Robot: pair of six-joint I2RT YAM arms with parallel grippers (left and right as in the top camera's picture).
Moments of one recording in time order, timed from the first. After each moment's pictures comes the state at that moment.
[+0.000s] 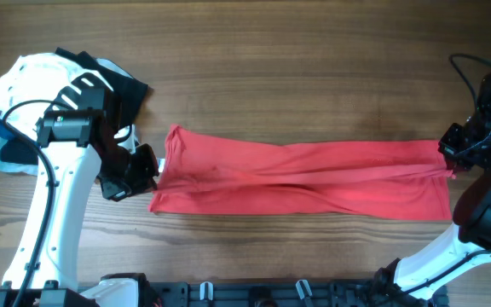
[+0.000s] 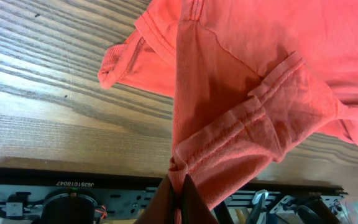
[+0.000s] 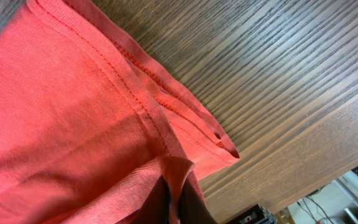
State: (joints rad) left arm 0.00 1.40 1.20 -1.43 0.26 -0.35; right arm -0.49 1.94 1.48 -1.32 0.18 0.25
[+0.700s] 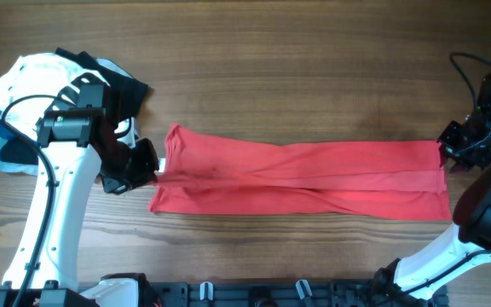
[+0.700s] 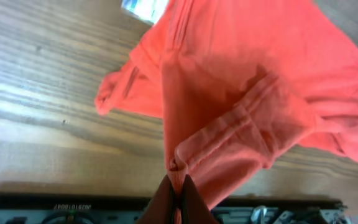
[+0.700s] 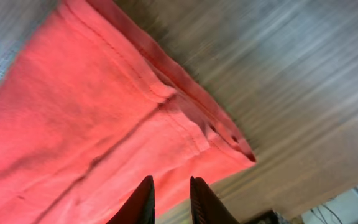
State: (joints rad) left arm 0.00 1.40 1.20 -1.35 0.26 -0.35; right arm -0.49 1.94 1.48 -1.29 0.11 0.24
